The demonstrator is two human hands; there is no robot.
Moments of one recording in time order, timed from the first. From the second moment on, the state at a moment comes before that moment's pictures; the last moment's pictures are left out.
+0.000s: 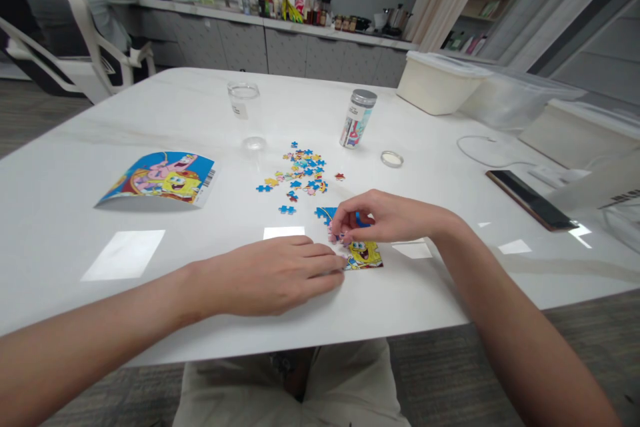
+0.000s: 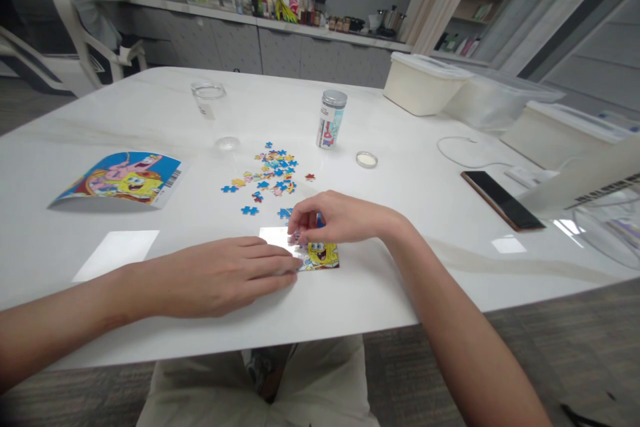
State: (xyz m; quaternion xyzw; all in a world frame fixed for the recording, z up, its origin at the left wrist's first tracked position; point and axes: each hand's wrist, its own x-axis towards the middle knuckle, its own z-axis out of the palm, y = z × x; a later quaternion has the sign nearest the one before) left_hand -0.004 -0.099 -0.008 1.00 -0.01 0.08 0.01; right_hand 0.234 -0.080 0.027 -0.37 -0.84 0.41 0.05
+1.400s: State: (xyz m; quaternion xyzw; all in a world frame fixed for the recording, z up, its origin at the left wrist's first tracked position) left_hand -0.013 -0.079 -0.006 0.98 0.13 0.14 -0.08; right_hand 0.271 -0.050 0.008 -0.63 -0.75 0.15 0.16
